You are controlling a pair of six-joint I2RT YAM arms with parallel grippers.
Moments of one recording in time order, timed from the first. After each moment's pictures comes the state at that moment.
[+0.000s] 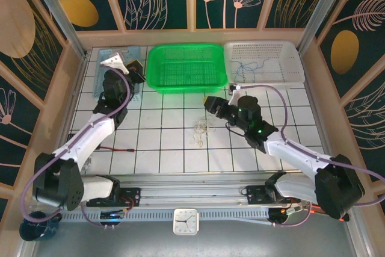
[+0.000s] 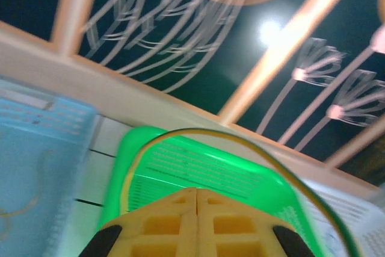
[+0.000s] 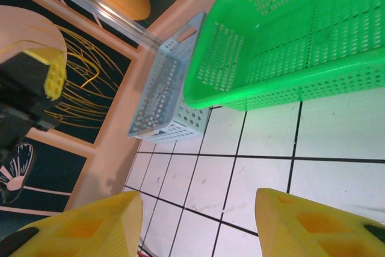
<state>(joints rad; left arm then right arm) -0.26 1.31 0.87 0.31 -0.12 -0.57 0.64 1.13 0.59 0.32 -0.16 0.84</state>
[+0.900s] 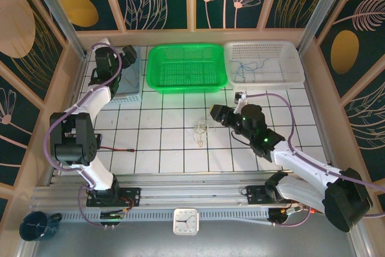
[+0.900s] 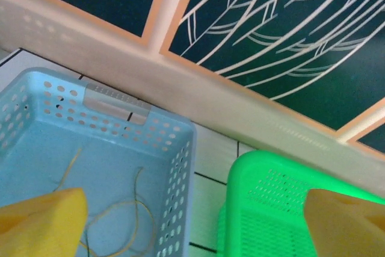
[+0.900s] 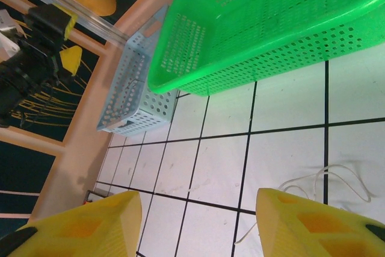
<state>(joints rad) -0.03 1.69 1.19 0.20 -0.03 -0.49 0.66 1.00 0.50 0.19 -0.07 0.83</state>
